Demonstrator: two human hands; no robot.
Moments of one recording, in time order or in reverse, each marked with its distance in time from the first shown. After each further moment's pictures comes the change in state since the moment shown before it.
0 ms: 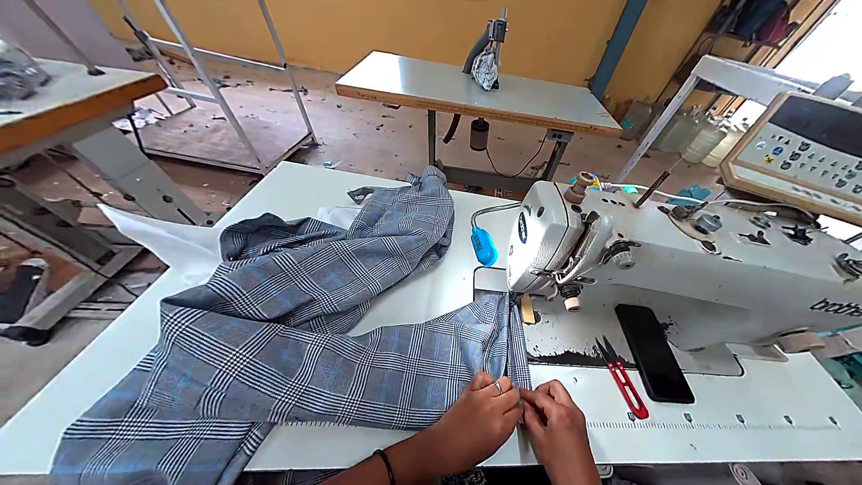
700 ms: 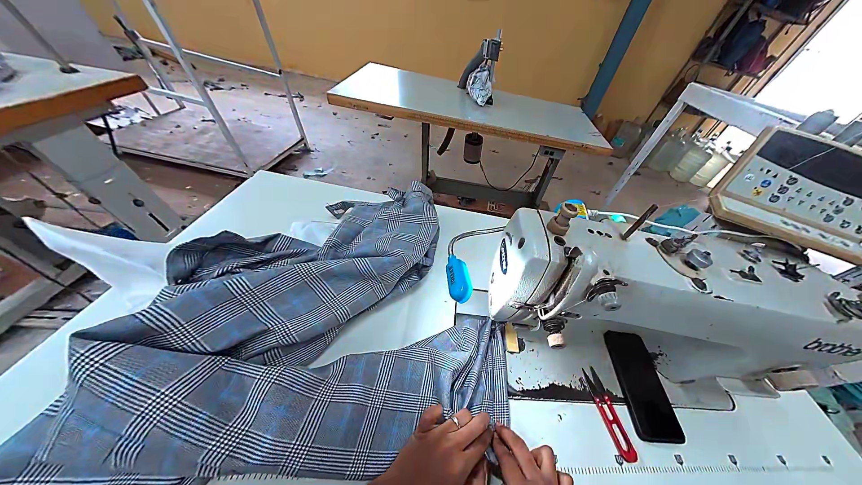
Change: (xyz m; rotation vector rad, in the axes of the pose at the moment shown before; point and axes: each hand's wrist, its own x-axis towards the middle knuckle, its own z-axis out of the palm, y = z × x) left_hand -0.003 -0.002 -0.018 0.140 -0.120 -0.141; right_hand -0.013 -0.018 -0.015 -0.227 -0.228 0.012
